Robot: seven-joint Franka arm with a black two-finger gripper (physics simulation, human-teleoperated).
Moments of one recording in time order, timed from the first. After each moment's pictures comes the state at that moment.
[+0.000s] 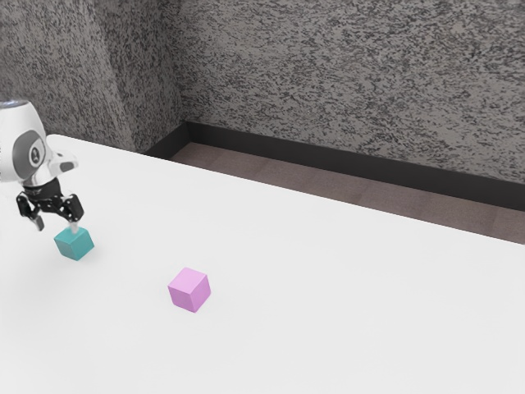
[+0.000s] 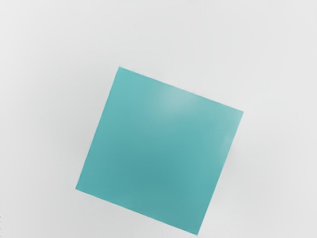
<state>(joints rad) 0.45 0.32 0.13 -1.92 0.01 2.22 0.20</state>
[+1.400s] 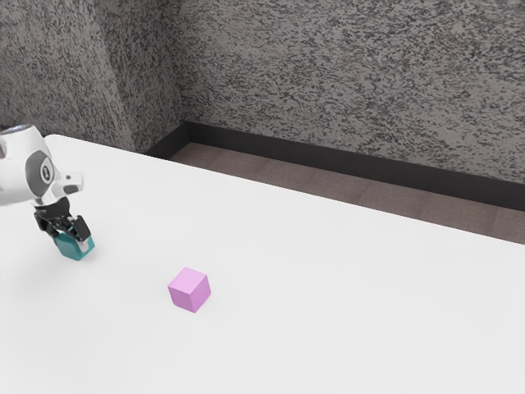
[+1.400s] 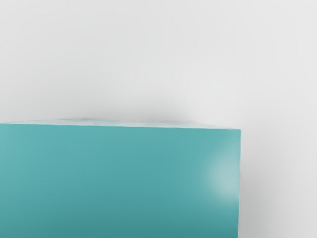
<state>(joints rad) 0.47 0.47 0.13 -1.86 -0.15 2.28 0.63</state>
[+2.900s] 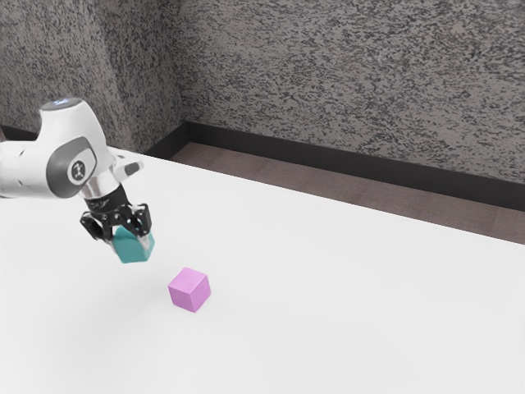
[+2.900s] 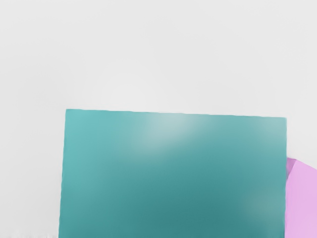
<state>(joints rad) 0.38 -0.11 -0.19 -2.34 -0.09 2.28 -0.22</state>
